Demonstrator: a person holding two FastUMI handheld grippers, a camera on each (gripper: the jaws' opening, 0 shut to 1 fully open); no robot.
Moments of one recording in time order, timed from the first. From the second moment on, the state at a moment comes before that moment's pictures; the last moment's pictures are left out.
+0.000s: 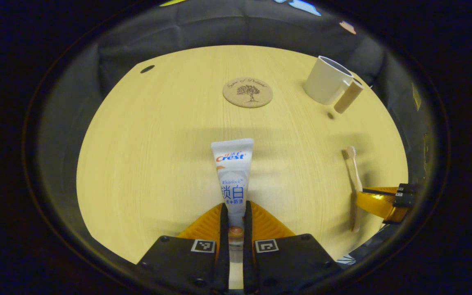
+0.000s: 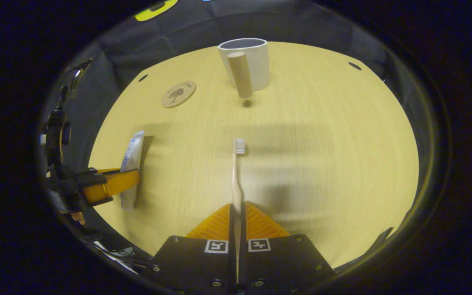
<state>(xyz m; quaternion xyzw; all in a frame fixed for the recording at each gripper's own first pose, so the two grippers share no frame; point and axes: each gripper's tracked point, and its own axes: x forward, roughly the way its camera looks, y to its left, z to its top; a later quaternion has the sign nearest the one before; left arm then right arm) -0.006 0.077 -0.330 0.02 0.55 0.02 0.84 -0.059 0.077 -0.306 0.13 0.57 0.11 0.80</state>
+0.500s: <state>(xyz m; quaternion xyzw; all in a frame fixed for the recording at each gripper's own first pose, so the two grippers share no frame) -0.005 0.079 -0.301 0.00 0.50 0.01 0.87 -0.036 0.082 -0.262 0.14 0.51 0.12 0.84</state>
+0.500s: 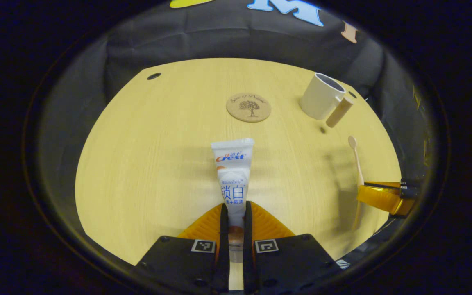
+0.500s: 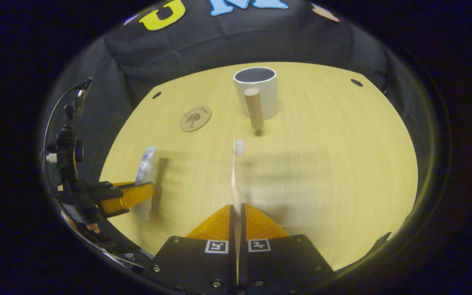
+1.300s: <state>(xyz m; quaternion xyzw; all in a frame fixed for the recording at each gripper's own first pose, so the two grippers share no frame) 0.051 0.055 -0.211 -0.05 0.36 -0.01 0.93 0.052 0.071 -0.168 0.14 0.33 0.13 0.92</state>
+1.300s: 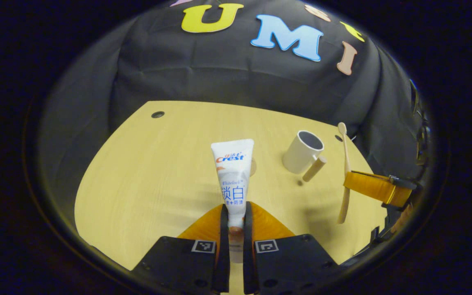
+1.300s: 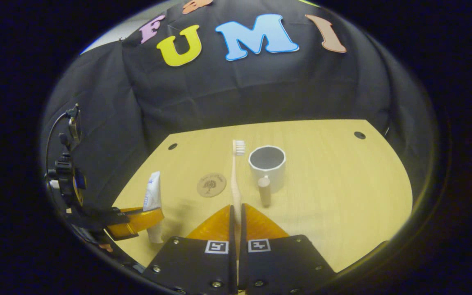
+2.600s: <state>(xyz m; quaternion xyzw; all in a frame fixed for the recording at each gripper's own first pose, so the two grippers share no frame) 0.170 0.027 -0.078 -0.04 0.14 -0.05 0.99 0.226 0.043 -0.139 0.12 0.15 0.11 0.98</state>
